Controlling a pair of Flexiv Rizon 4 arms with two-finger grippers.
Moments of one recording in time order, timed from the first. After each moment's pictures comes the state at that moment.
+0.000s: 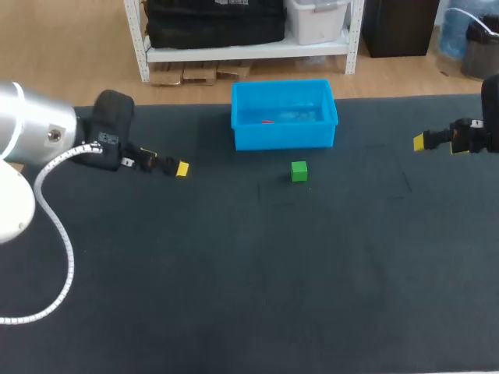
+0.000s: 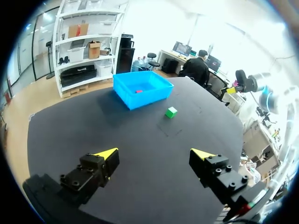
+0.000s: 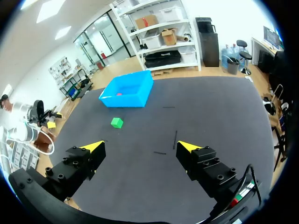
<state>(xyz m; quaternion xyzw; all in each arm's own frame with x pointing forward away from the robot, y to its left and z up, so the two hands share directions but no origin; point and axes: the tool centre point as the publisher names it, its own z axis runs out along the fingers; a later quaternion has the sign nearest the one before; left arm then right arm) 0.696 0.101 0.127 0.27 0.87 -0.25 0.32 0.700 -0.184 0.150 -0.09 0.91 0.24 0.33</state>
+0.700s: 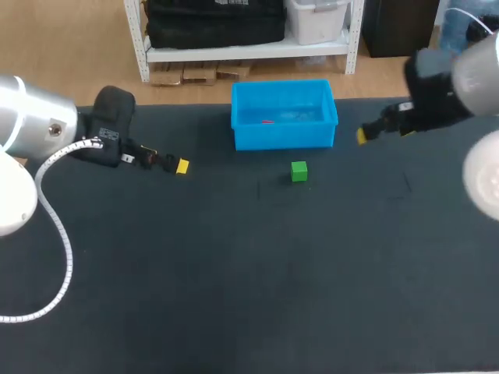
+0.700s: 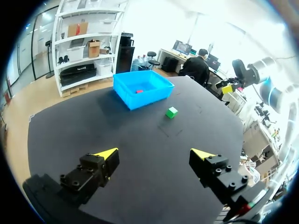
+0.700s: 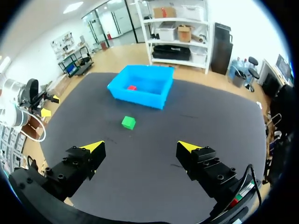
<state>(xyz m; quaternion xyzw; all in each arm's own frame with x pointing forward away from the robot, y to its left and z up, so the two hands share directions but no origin) 0.699 0.100 0.128 0.28 0.88 -0.24 0.31 0.723 -0.091 0.155 -0.18 0.93 0.17 0.29</state>
